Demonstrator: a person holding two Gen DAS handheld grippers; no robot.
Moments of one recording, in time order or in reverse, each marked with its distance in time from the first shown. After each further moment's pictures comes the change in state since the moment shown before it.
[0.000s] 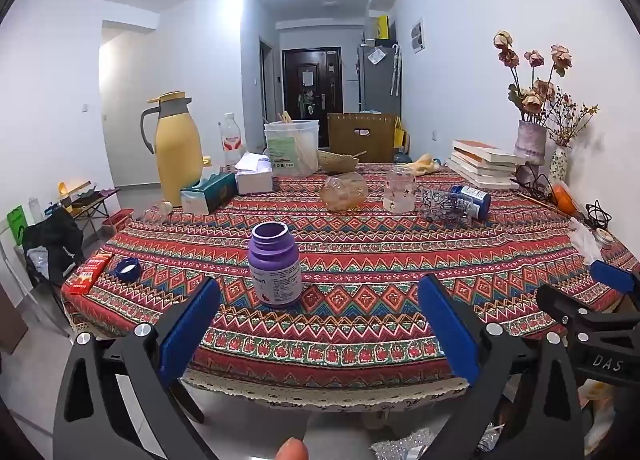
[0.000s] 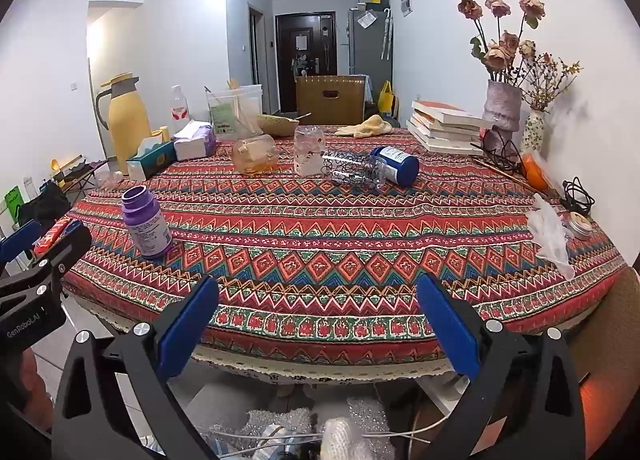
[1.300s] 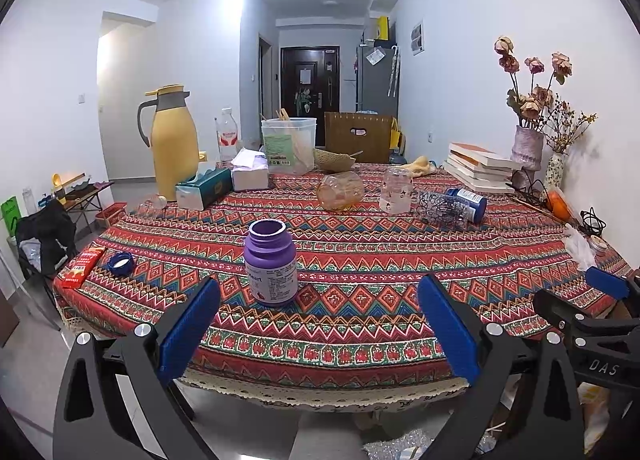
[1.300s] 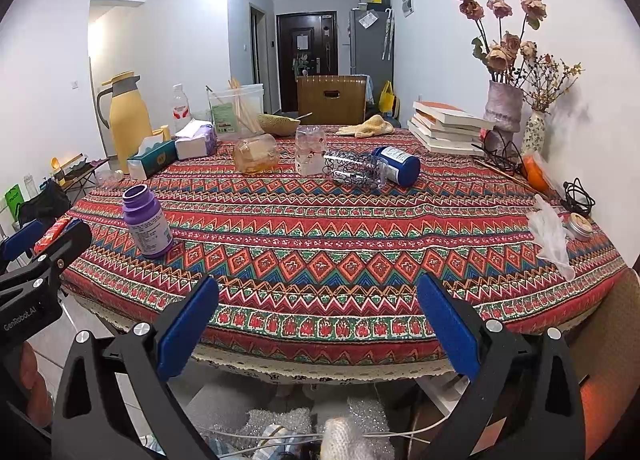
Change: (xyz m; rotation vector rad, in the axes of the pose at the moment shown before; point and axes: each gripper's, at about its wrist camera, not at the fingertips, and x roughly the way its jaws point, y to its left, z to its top) left arm 0.002 0.006 0.002 -0.027 0.012 -0.032; right arm 0.000 0.001 0.001 -0.001 0.001 0.005
